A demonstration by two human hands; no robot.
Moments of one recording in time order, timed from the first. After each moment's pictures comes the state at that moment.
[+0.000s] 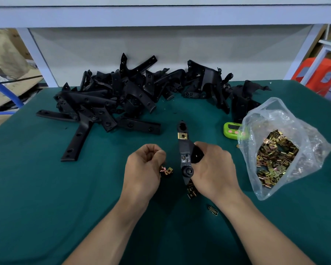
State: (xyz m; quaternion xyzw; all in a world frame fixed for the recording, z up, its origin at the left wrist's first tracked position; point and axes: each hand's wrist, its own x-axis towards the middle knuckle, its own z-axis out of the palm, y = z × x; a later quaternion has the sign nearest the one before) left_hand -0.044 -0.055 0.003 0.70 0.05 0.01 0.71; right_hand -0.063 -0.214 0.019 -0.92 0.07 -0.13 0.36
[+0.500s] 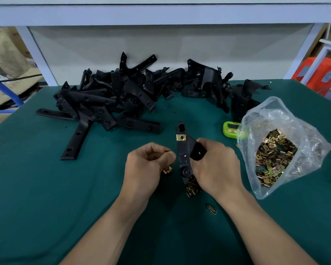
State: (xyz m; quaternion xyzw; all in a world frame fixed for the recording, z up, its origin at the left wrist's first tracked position) left_hand -0.049 -0.056 0.011 0.69 0.02 -0.01 0.73; right_hand -0.059 -0.222 0.014 -0.94 0.08 -0.18 0.29
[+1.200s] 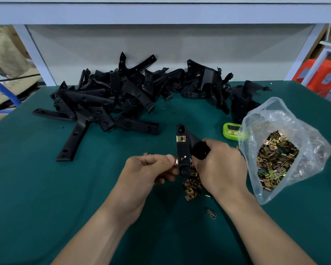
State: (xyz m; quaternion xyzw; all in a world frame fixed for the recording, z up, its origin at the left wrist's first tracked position) left_hand -0.064 -0.045 0.024 0.66 -0.04 -0.11 0.74; right_hand -0.054 -0.230 0.011 -0.95 0.10 -0.22 0.23
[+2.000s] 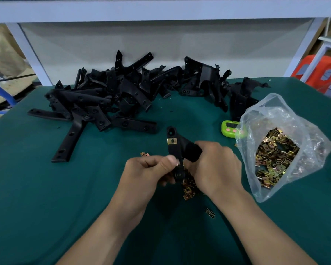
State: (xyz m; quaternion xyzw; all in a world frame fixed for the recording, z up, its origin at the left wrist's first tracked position) left_hand -0.068 -0.054 0.021 0.69 -0.07 -0.08 0.72; right_hand -0.056 -0.222 0.015 -0.96 0.11 -0.17 0.21
